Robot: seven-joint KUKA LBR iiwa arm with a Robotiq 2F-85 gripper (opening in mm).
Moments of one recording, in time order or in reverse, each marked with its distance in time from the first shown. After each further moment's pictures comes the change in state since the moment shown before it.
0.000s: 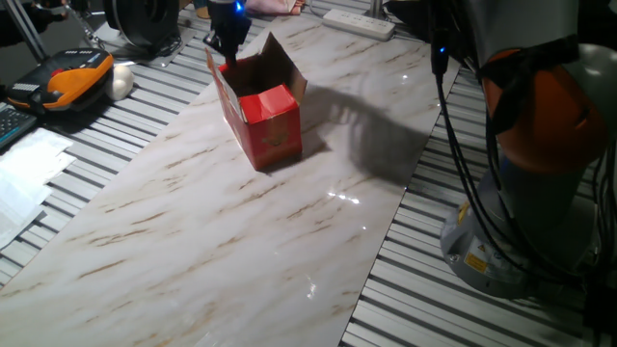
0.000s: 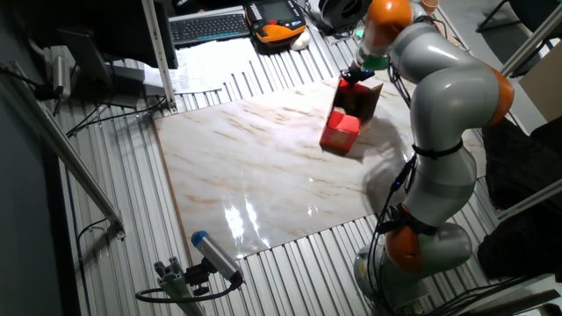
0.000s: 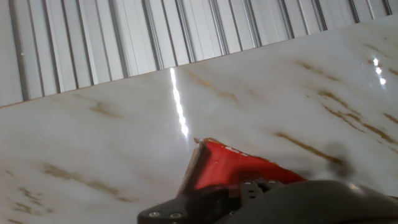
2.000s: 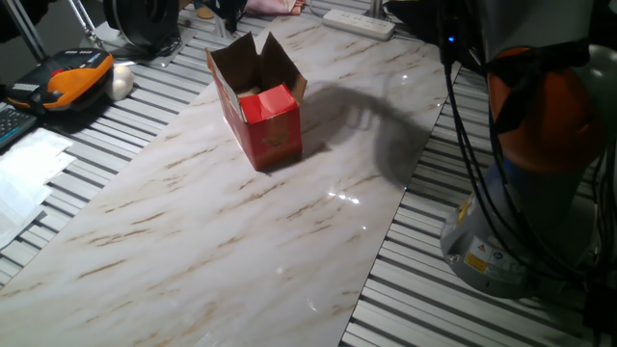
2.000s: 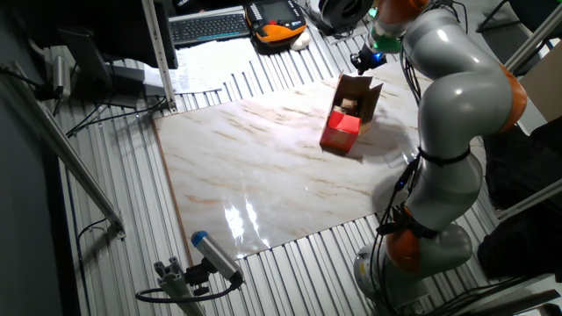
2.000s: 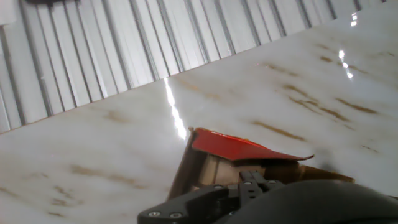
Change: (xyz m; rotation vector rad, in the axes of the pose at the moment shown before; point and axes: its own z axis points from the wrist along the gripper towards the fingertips) arm 0.003 -0.006 -0.097 0.011 0.000 0.104
